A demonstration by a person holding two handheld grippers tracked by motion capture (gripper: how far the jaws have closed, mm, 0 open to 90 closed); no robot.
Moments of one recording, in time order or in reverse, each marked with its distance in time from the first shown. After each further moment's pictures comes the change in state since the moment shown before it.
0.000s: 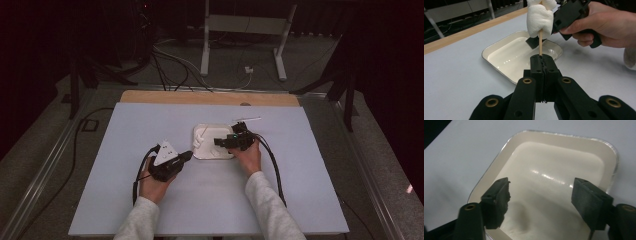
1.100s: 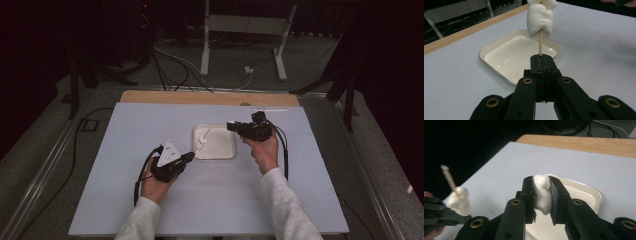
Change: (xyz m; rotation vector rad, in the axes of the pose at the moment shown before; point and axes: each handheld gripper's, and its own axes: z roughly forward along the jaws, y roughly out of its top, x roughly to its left) left arm -0.004 0.000 0.004 0.012 -0.005 0.020; right arm 0.013 0.027 -0.080 -0.195 0.125 -0.056
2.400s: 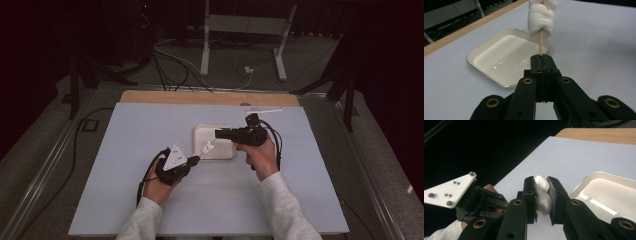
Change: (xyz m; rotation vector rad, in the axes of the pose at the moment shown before) left arm -0.011 0.001 0.007 0.027 -0.044 0.093; right arm 0.043 0.006 -0.015 0.047 0.257 0.013
